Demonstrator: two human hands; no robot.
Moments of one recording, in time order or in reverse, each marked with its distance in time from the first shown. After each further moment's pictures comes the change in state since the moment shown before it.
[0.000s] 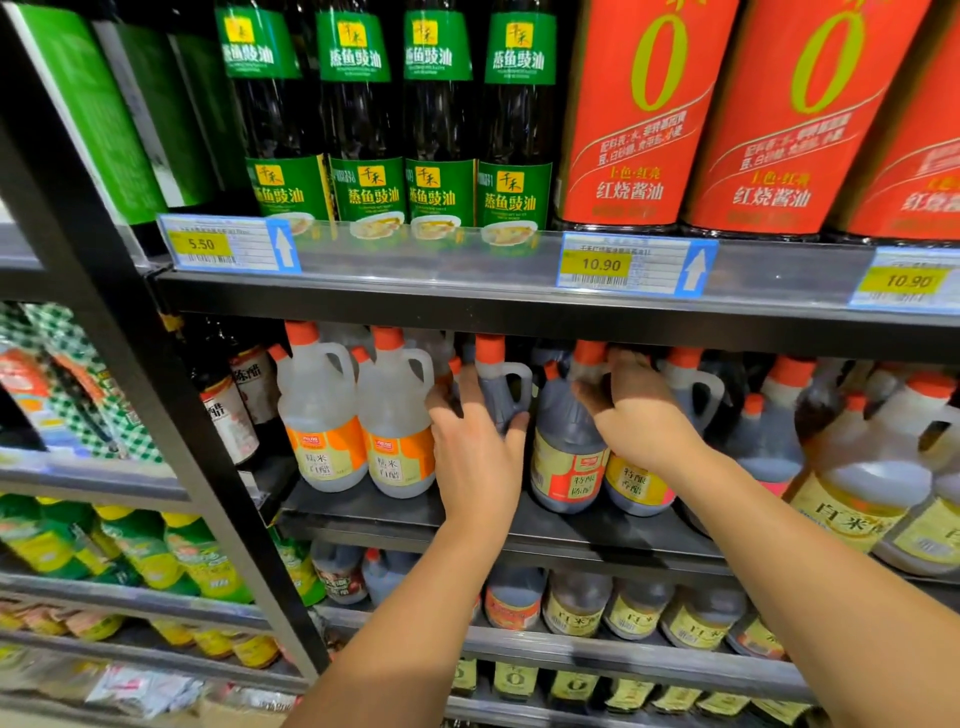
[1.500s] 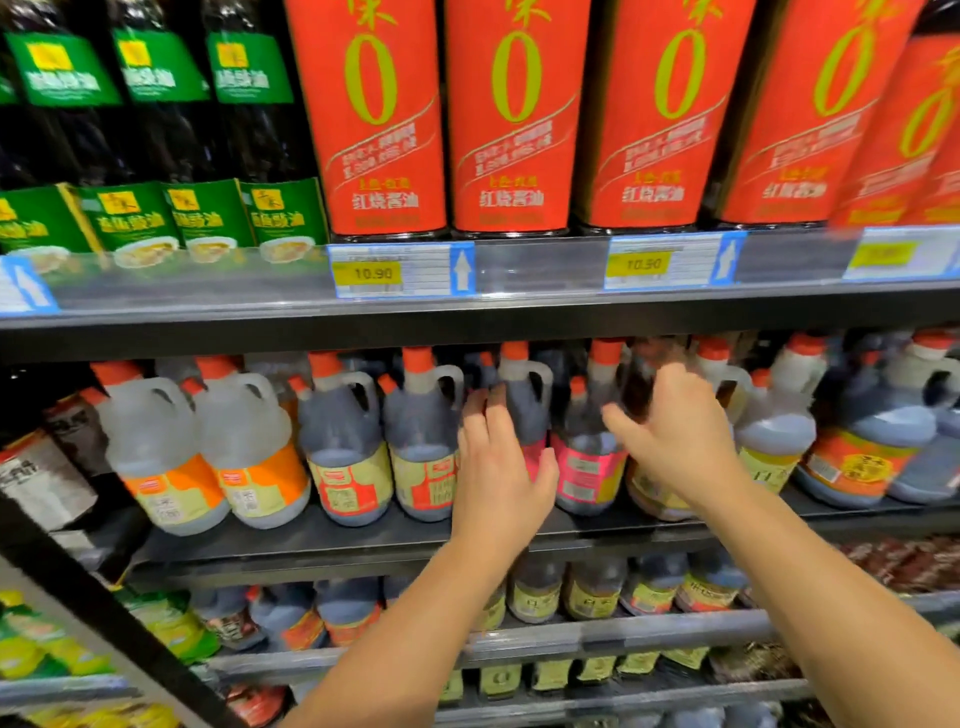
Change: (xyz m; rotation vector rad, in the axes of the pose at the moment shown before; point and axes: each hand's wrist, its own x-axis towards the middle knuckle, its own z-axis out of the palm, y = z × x) left_hand -0.072 0.102 0.065 -0.109 -0.322 0.280; right_hand -0.070 0.136 -0.084 -0.142 0.332 0.111
